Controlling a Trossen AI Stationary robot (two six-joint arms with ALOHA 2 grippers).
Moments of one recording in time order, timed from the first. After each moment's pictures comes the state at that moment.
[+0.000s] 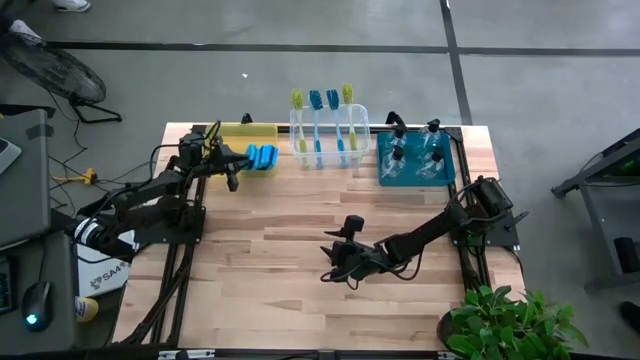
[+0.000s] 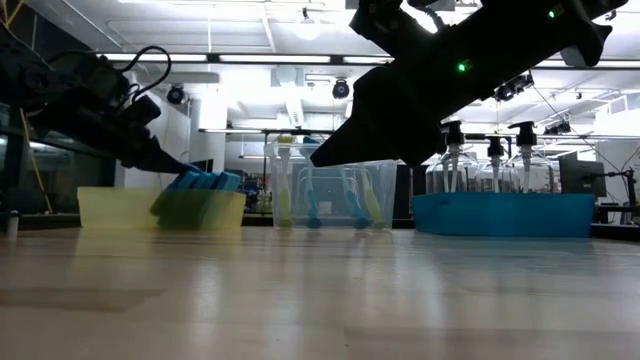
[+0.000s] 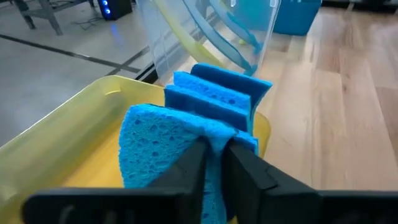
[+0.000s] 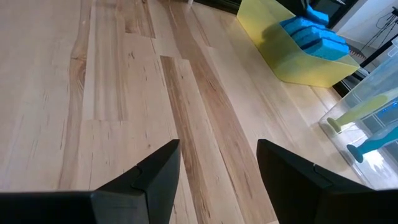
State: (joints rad) left arm 1.12 0.94 0.15 0.38 0.62 0.35; right arm 0.41 1.89 0.96 0.32 0.77 0.08
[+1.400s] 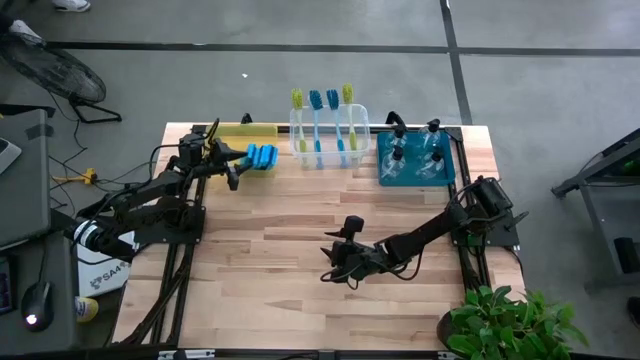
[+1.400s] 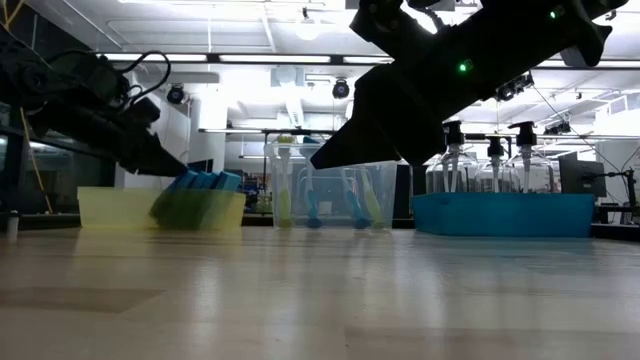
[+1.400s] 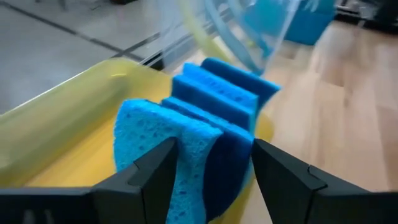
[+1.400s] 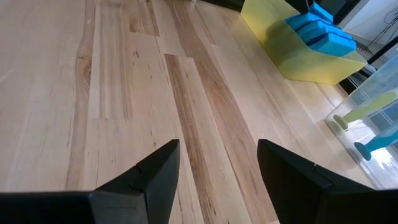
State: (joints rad) left arm 1.12 0.92 0.15 0.35 0.59 0.22; right arm 0.41 1.89 0.96 0.31 0.75 0.10
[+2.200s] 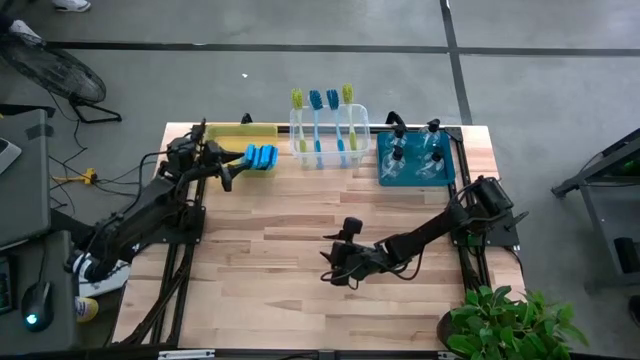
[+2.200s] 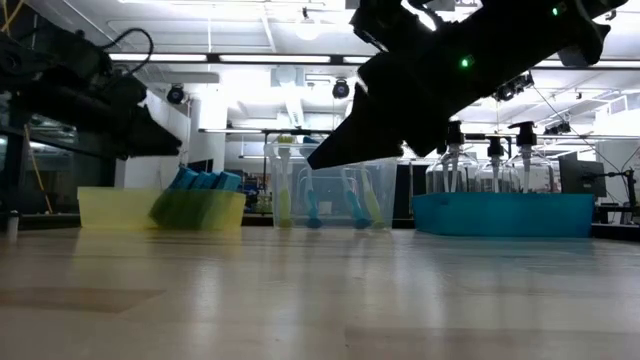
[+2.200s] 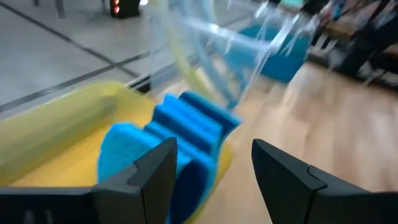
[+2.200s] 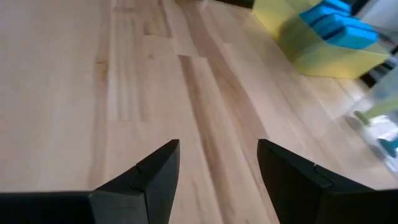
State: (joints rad) left arm 1.12 0.61 0.15 0.14 0.62 0.05; right arm 0.41 1.89 0.96 0.31 0.70 0.14
